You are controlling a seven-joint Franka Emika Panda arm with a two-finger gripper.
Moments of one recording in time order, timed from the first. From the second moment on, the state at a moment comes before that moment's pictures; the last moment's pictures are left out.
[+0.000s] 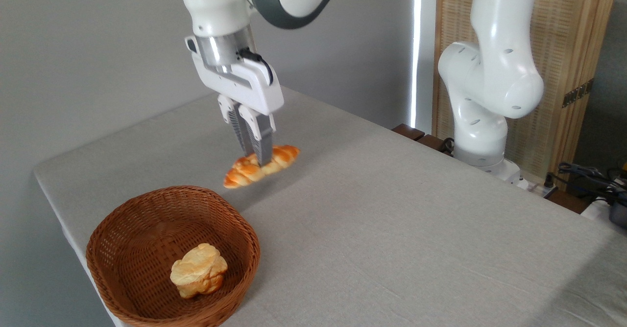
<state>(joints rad) -0.31 -0.12 0.03 -1.98 -0.04 1.85 0.46</state>
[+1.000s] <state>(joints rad) -0.30 0.01 0.07 -1.92 -0.07 2.37 0.51</state>
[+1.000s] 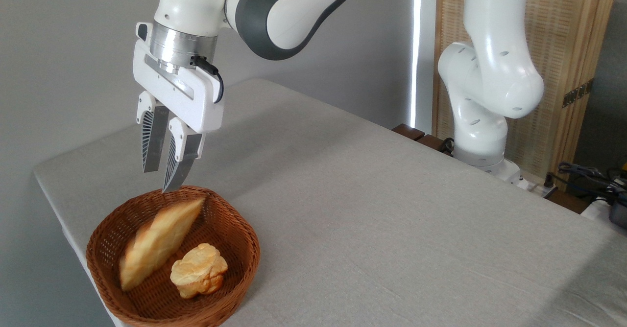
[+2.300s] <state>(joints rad) -0.30 -0.04 0.11 -1.74 -0.07 1.77 0.54</state>
